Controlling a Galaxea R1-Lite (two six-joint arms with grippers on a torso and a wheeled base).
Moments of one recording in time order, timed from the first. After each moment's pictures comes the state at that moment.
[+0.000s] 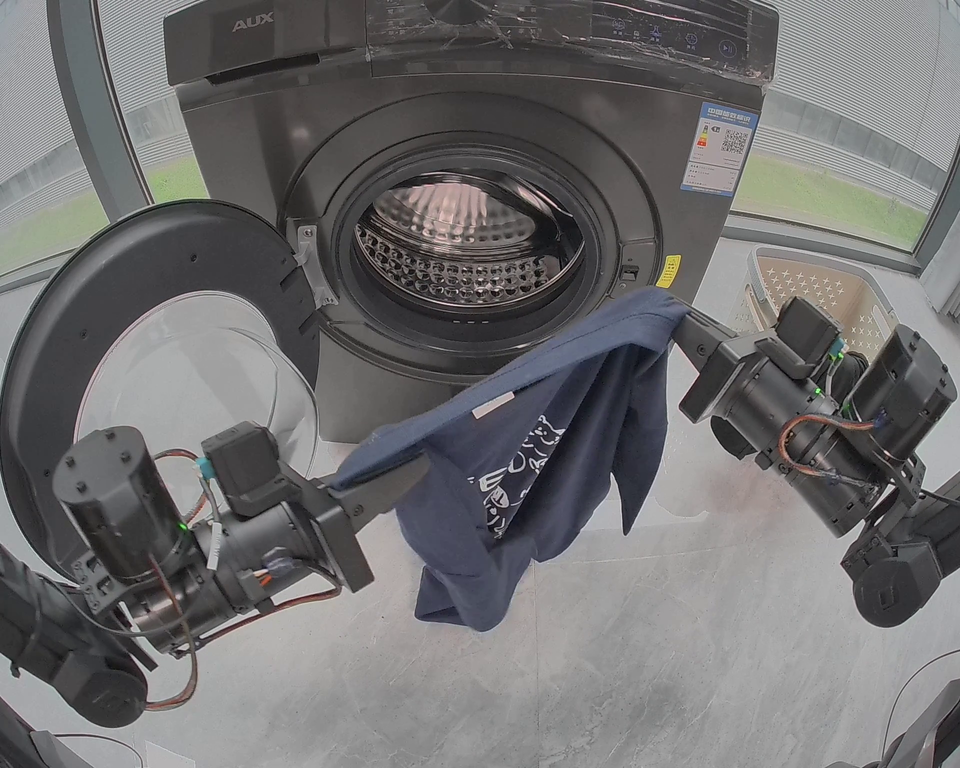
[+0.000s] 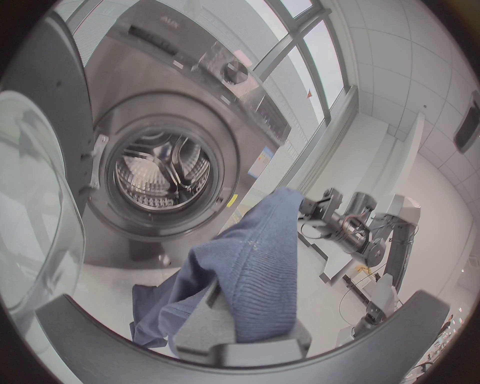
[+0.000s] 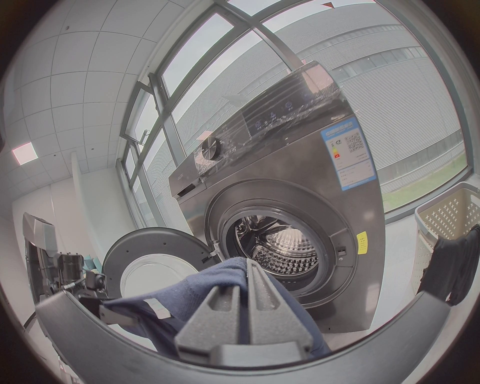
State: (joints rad) left arm -0.62 1.63 -0.38 -1.32 -0.21 -0.30; right arm 0.59 1.72 -0.64 -1.44 0.03 0.18
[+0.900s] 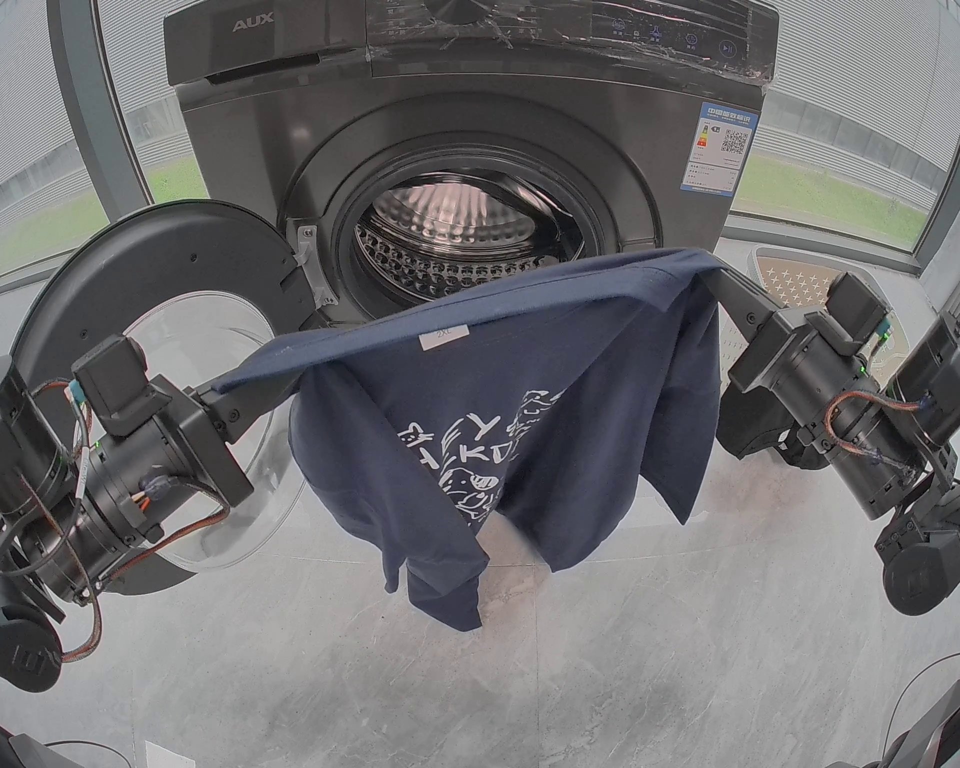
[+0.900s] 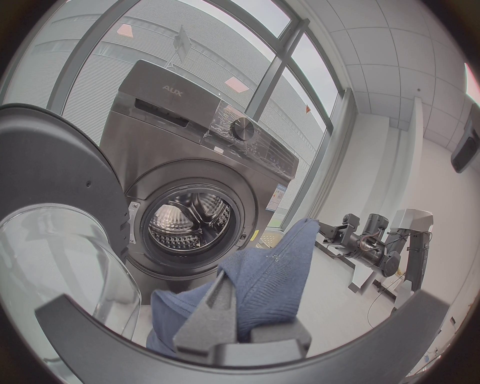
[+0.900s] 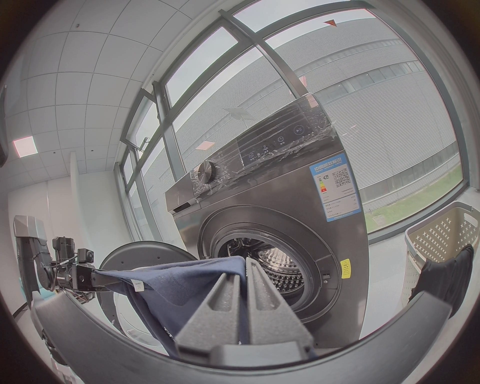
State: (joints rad) left arm -0.45 1.38 -0.45 -1.14 -0.22 -0.21; right arm 0.52 1.64 -0.62 -1.46 0.03 0.17
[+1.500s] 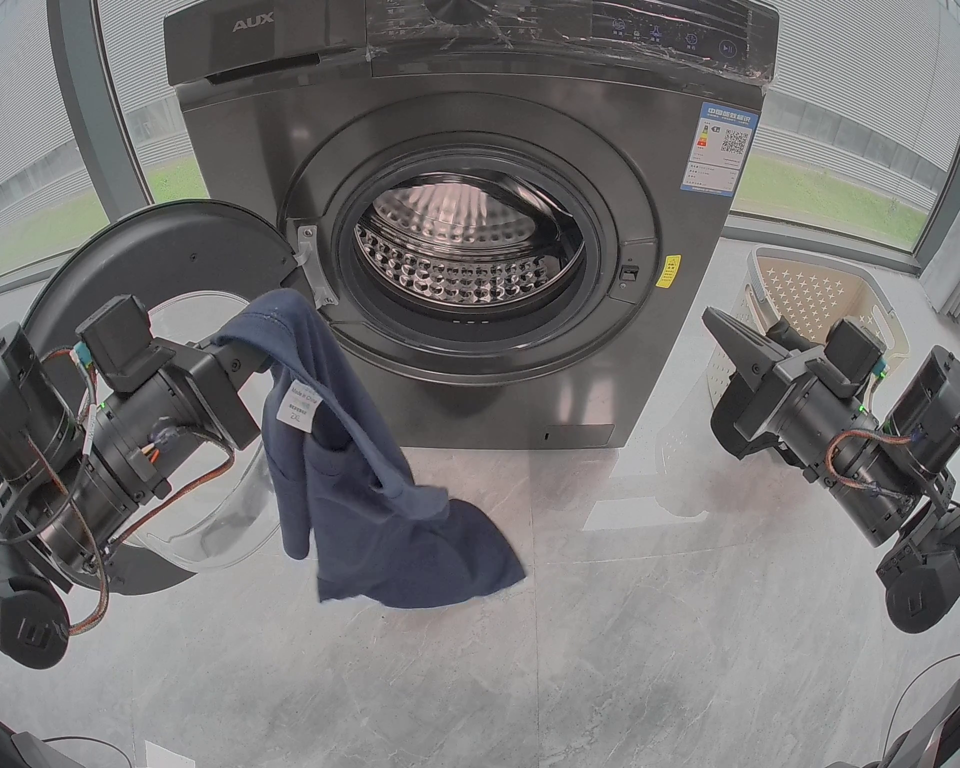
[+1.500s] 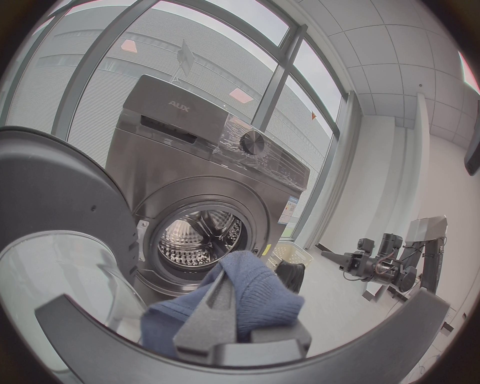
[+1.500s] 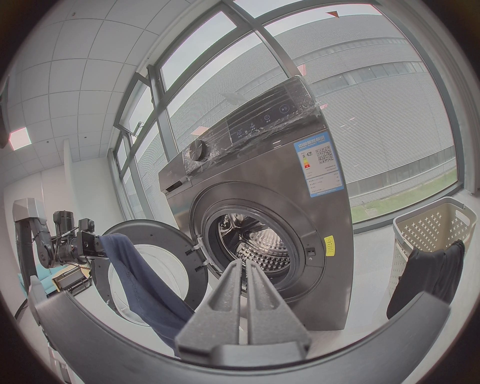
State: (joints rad) left arm -0.45 1.43 -0.53 -1.17 -0.15 -0.18; right arm 0.49 1.64 -0.51 -1.46 0.06 0.15
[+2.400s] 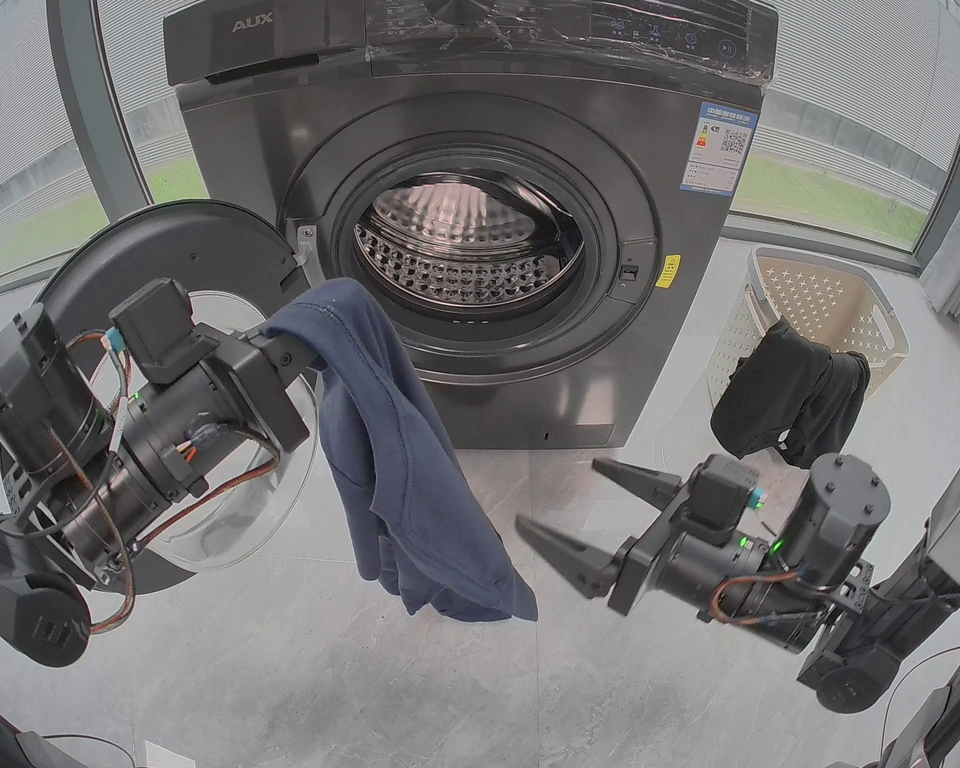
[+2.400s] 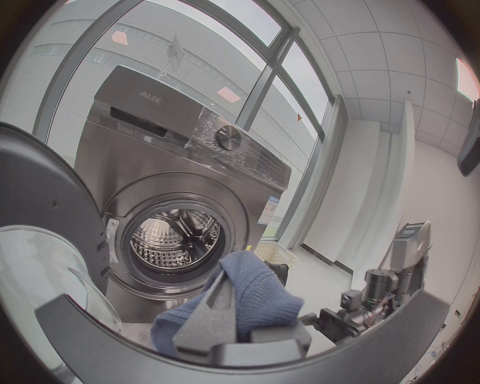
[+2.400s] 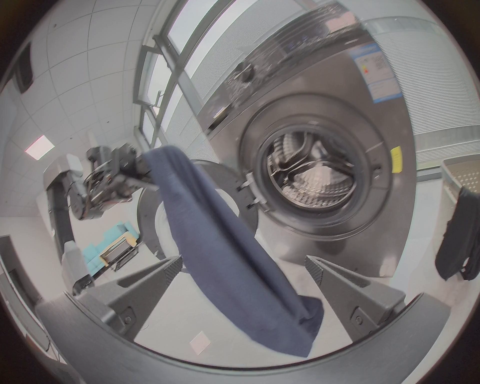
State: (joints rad) left arm -0.54 1.48 -0.59 -1.17 -0.18 -0.18; right arm 0.76 1.84 -0.41 -1.49 0.09 0.15
